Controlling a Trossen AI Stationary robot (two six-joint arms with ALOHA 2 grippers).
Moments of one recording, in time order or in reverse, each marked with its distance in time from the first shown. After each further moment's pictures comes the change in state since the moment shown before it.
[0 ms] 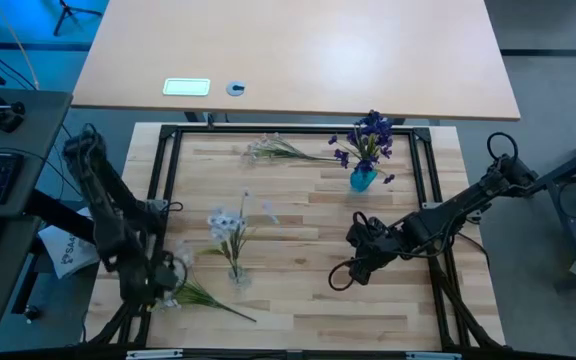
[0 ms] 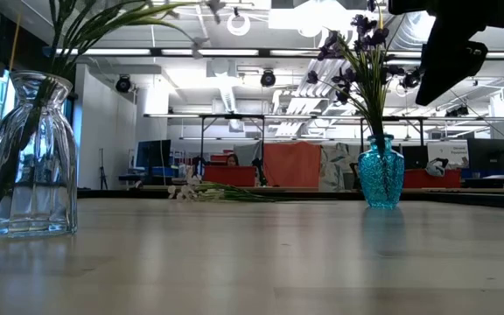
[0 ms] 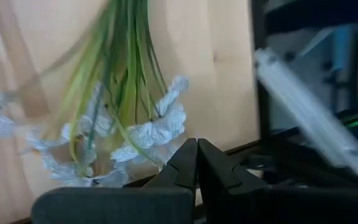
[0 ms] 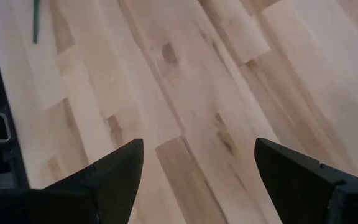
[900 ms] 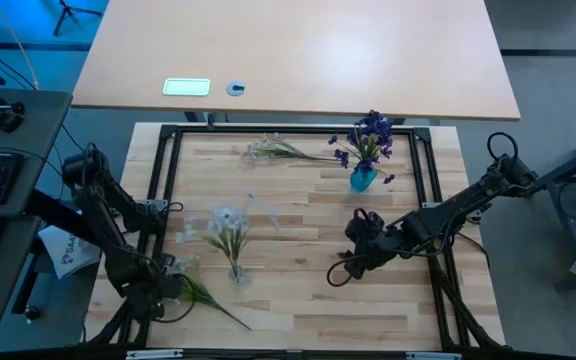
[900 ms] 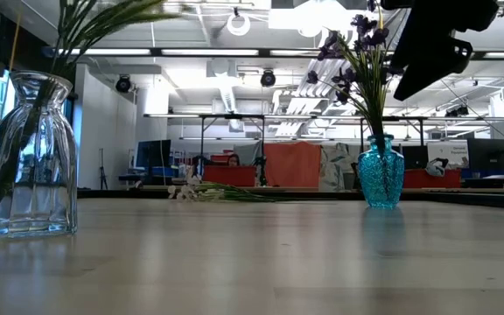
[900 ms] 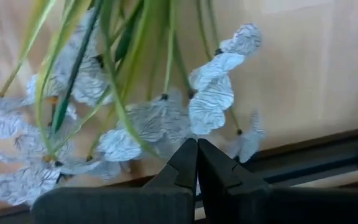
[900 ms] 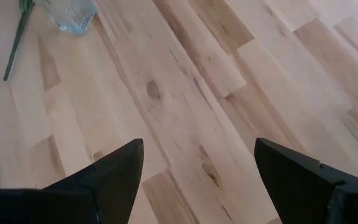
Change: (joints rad) left arm -0.072 0.278 0.000 -0.058 0.047 0.013; right arm -0.005 0.000 0.001 0.028 0.127 0.003
